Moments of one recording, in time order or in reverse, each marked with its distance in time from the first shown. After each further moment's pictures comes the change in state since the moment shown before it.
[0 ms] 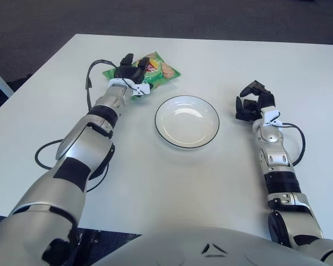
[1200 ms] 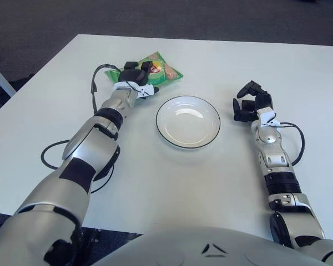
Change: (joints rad) left arm 0.008 -0.029 -0.041 0.030 -0.052 0.002 0.087; right arm 0.004 -0.015 0.035 0.004 -0.047 -0.032 -0.017
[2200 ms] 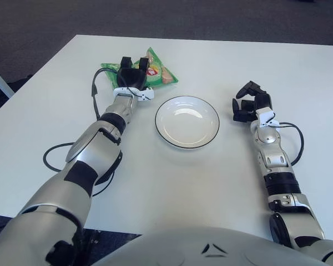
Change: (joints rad) left arm 0.030 -0.018 -0.052 0.014 0.062 0.110 0.296; right arm 0.004 0.001 0.010 -0.014 -0.004 0.025 -0.006
